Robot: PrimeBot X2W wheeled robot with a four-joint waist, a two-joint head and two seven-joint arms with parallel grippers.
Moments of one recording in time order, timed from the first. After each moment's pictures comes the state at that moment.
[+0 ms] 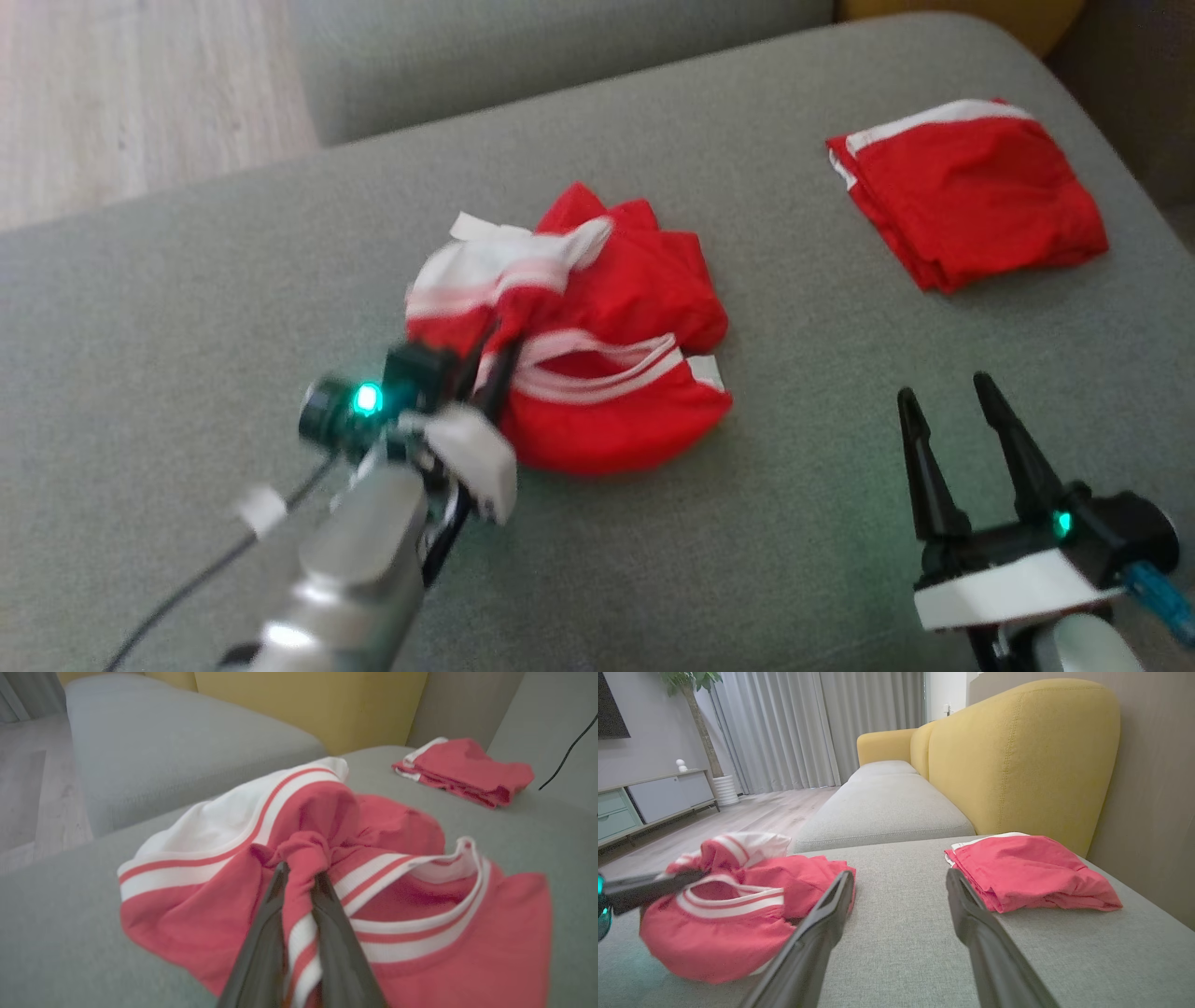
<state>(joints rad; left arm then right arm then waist) -0.65 0.05 -0.63 0.92 -0.39 -0.12 -0.17 0.07 -0.14 0.12 0.08 0.19 0.13 -0.26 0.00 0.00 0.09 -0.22</state>
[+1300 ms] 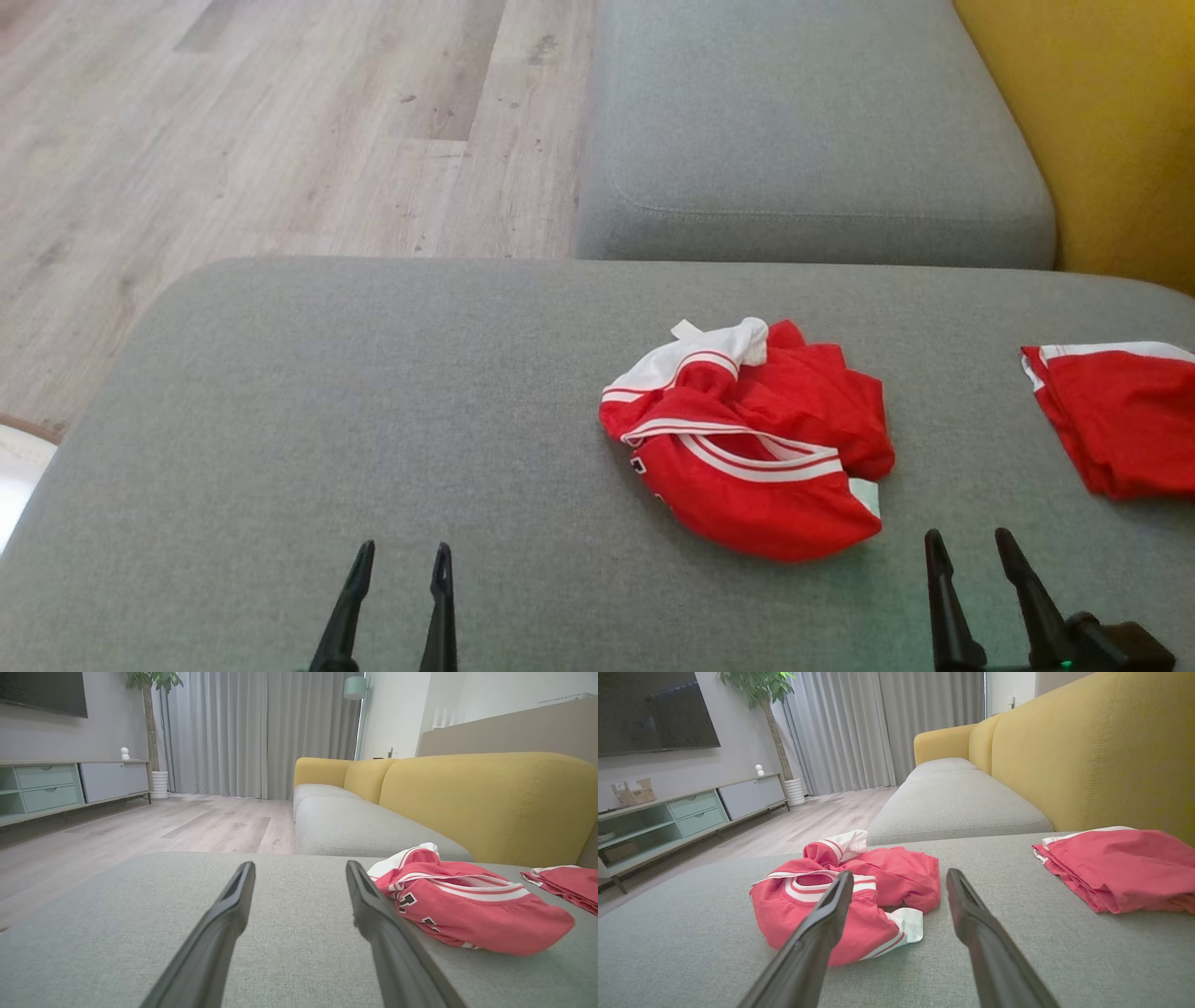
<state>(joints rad) 0.24 0.05 -0.25 0.10 -0.14 0.05 -0.25 0.26 -0.06 0.03 0.17 0.20 0.13 -0.26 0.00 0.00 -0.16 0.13</state>
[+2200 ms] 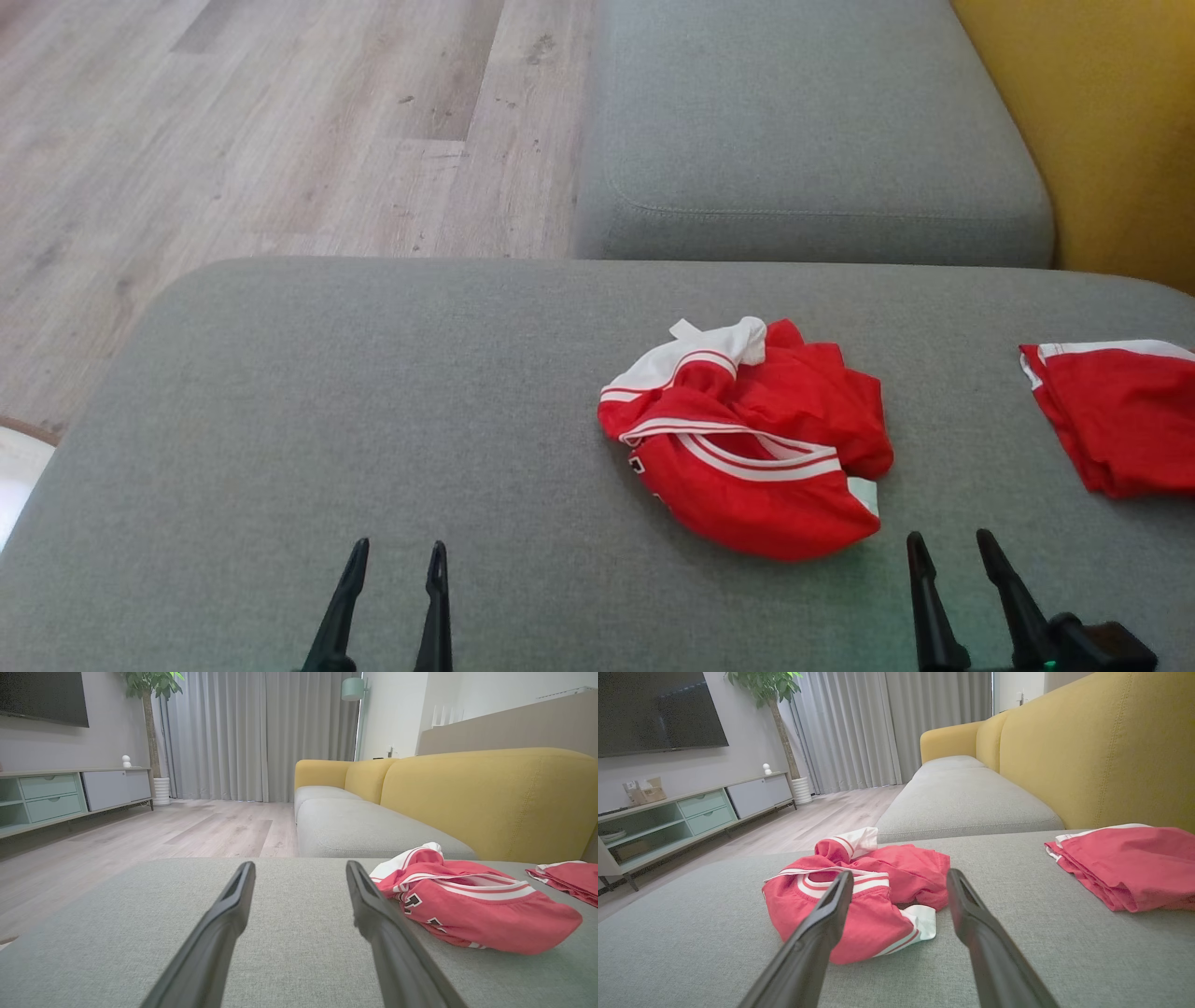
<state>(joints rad) 0.24 0.05 -0.23 0.09 -0.10 0.04 -0.25 0.26 -0.05 0.06 0.17 0.20 0.13 -0.26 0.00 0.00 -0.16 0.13</state>
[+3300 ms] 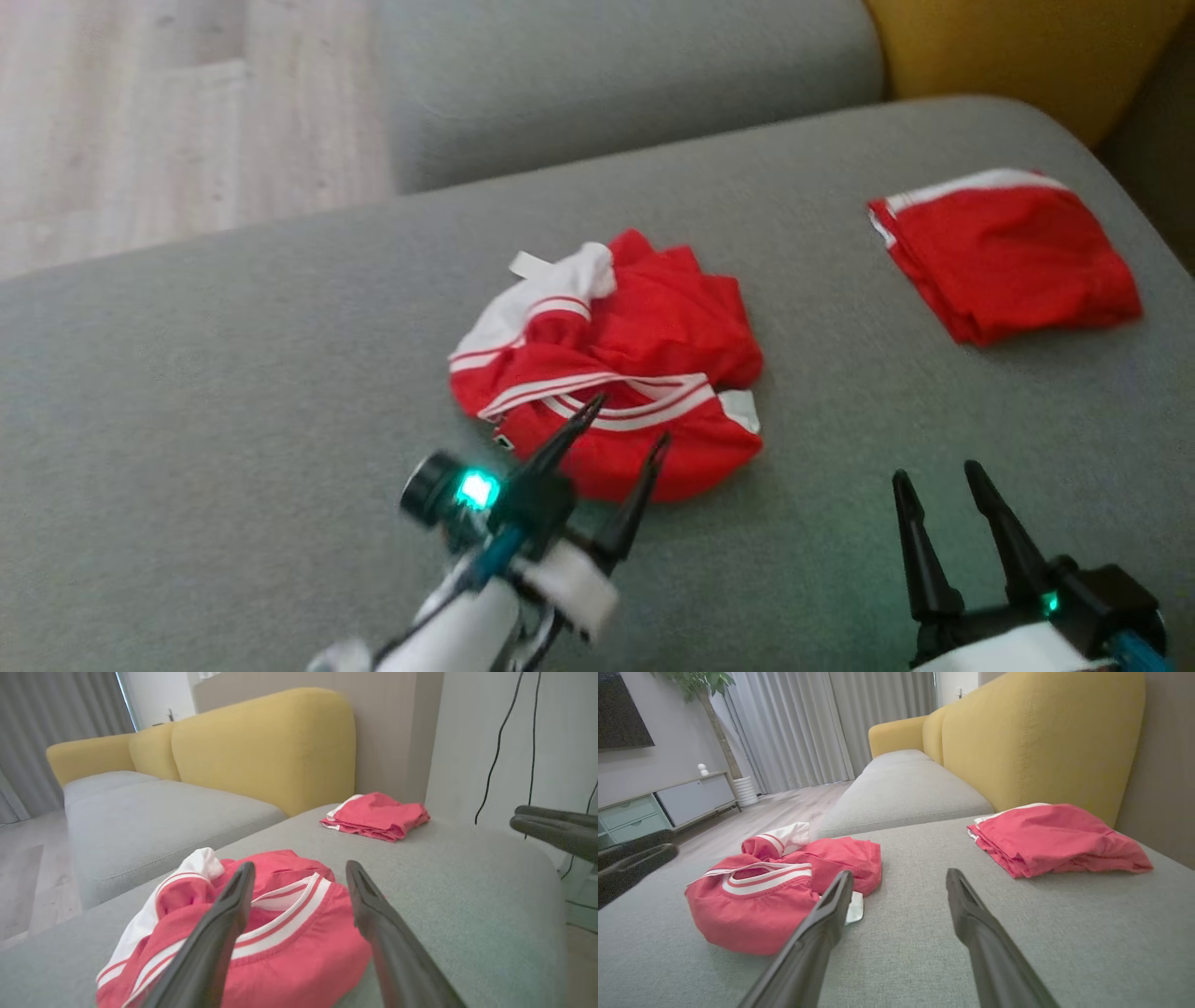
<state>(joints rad) -0.30 0.05 -0.70 0.46 -0.19 -0.02 -0.22 0.19 -0.11 0.12 0.11 0.21 0.13 -0.26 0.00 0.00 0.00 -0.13</state>
